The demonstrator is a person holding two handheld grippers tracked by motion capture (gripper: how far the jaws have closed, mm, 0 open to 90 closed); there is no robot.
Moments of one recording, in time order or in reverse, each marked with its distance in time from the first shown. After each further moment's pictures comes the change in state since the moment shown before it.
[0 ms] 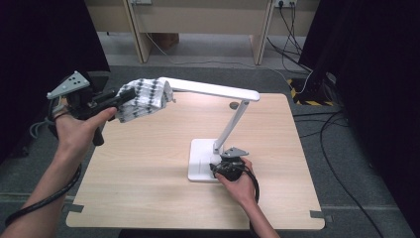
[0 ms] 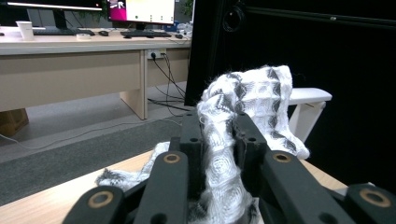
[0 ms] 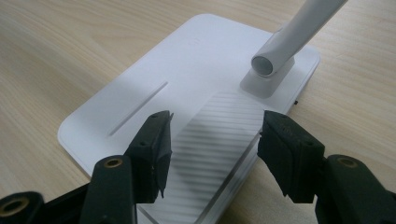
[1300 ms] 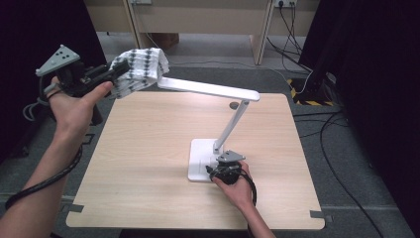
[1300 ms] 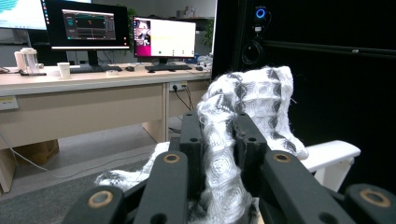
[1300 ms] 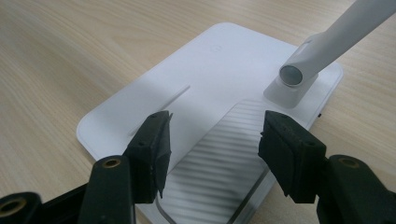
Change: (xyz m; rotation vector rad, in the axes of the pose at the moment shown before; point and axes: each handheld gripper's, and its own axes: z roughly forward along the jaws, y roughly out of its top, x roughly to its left) left arm 0.001 0.047 0.008 -0.118 0.087 0.042; right arm 0.011 -0.005 0.003 -0.043 0.018 -0.063
